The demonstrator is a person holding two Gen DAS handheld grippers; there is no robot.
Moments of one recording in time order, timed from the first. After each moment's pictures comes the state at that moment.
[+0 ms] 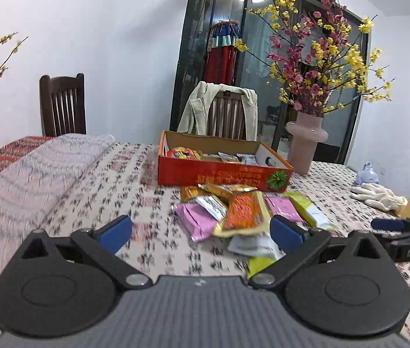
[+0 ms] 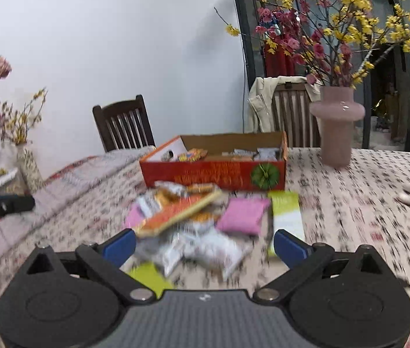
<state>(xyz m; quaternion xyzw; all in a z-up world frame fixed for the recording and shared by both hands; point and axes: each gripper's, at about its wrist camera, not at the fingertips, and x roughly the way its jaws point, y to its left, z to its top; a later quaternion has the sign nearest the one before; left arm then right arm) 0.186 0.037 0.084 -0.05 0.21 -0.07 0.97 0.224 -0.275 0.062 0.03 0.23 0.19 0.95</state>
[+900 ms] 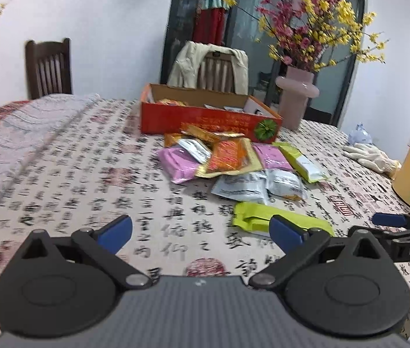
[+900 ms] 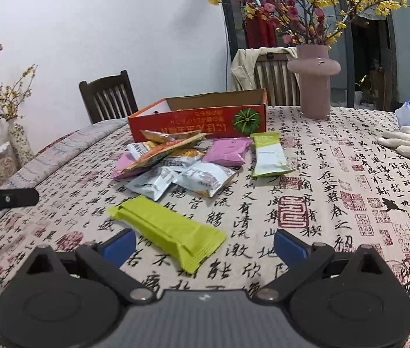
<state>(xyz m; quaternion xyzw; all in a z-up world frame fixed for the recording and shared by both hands) 0.194 0.014 0.039 -0.05 0.28 -0.09 0.95 0.182 -0.286 0.015 0.04 0.29 0.15 0.94</state>
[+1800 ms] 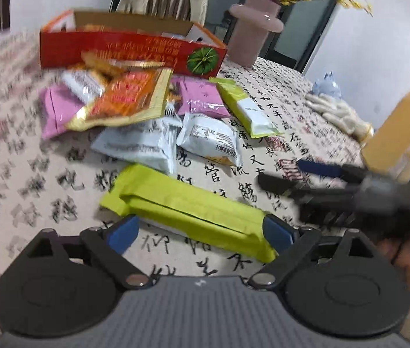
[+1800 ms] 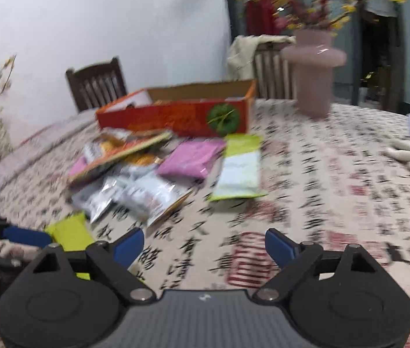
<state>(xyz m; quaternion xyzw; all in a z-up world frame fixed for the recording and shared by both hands) 0.278 -0.073 0.001 -0.09 0.42 -0.19 0.88 0.278 -0.316 -0.003 0.01 0.31 0.17 0.93</state>
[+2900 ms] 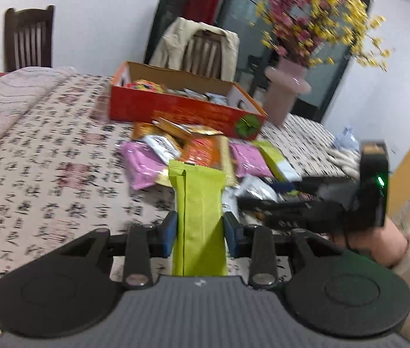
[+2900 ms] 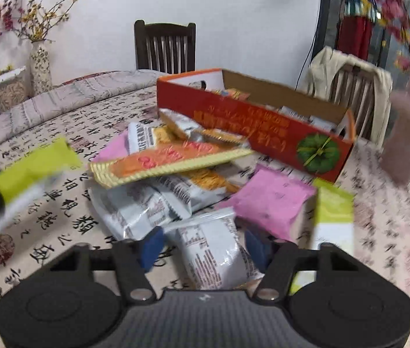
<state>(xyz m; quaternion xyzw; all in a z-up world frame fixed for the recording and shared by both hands) 0.246 0.002 0.053 -0.10 0.33 -0.12 0.93 0.346 -0.230 0.002 -0.12 0.32 0.28 0.90</state>
